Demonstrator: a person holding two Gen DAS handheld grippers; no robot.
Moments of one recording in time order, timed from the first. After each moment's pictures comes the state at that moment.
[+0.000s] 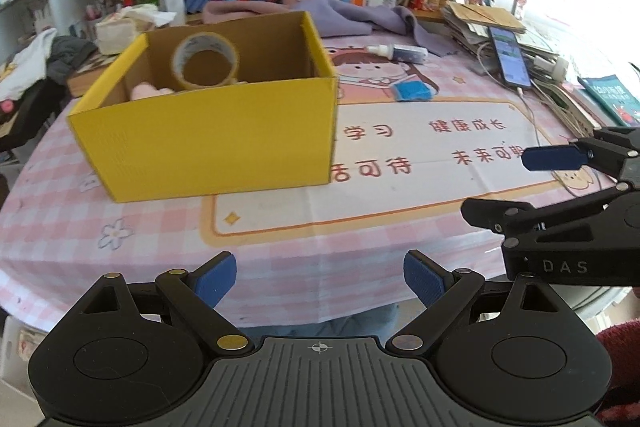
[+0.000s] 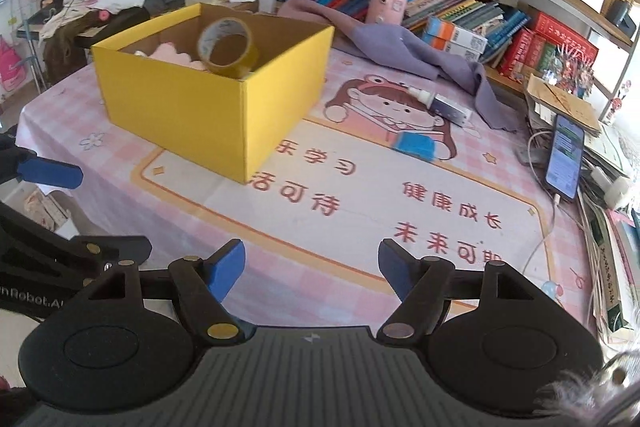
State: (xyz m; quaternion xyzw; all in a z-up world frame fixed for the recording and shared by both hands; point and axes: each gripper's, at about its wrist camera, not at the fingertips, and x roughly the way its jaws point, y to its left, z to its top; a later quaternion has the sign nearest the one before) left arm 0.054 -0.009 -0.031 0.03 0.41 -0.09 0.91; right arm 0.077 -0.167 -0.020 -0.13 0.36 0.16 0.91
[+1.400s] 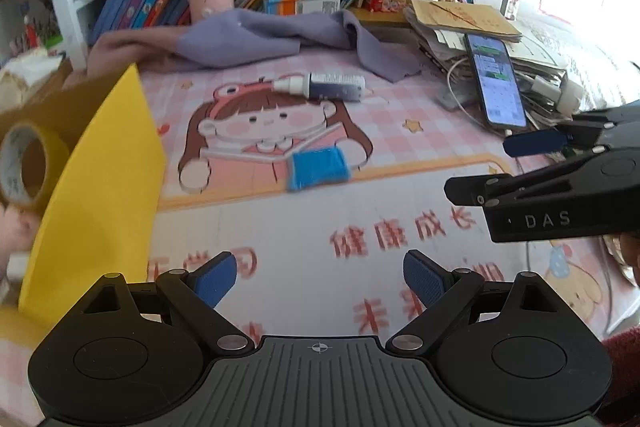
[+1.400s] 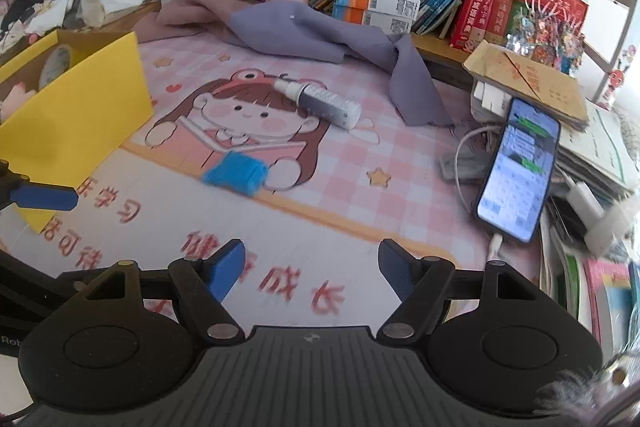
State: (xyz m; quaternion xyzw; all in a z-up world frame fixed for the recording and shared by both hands) left arm 0.216 -0.173 -0.049 0.04 0.41 -0.10 0.91; right arm 0.272 -0.337 -0.031 -0.11 0.39 0.17 0.90
